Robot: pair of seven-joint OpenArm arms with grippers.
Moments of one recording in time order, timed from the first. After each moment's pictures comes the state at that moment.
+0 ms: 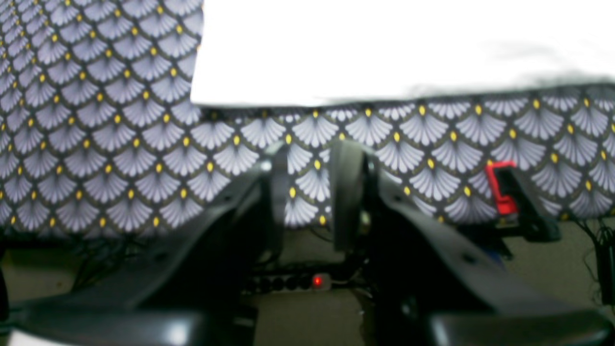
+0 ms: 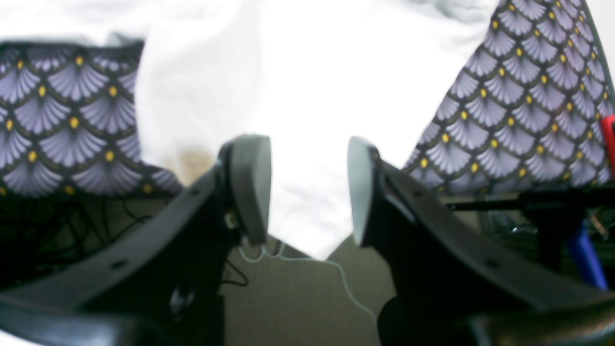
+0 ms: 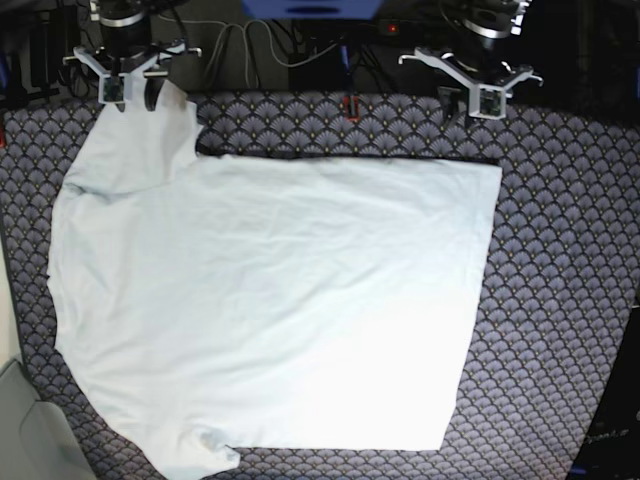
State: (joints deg) left arm 45.1 -6.7 -1.8 114.4 -2.3 -0.8 13.9; right arm -48.0 4.3 9.2 112.0 -0.4 0.0 -13.5
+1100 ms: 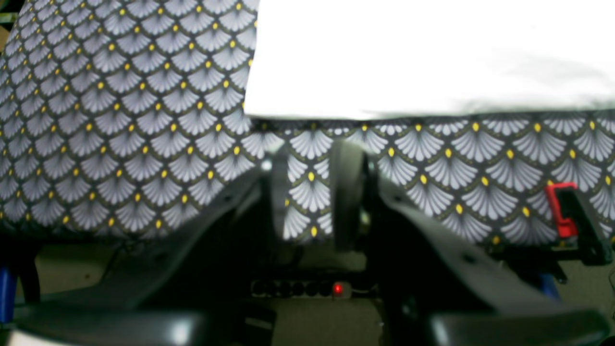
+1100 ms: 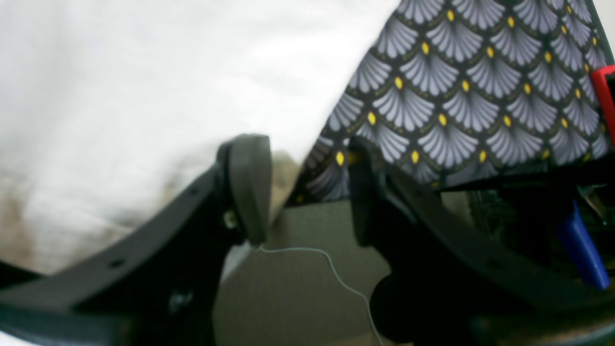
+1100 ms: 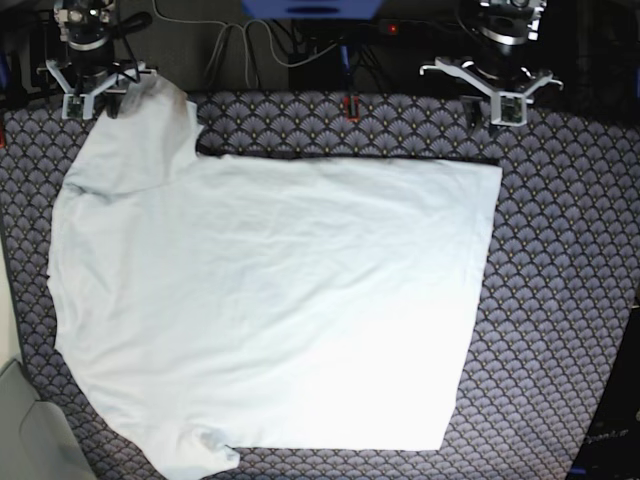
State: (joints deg) left arm 44.0 -6.7 -5.4 114.5 -2.3 -0.6 14.1; right arm -36.2 0.5 27.6 97.4 -0.6 14.9 -13.4
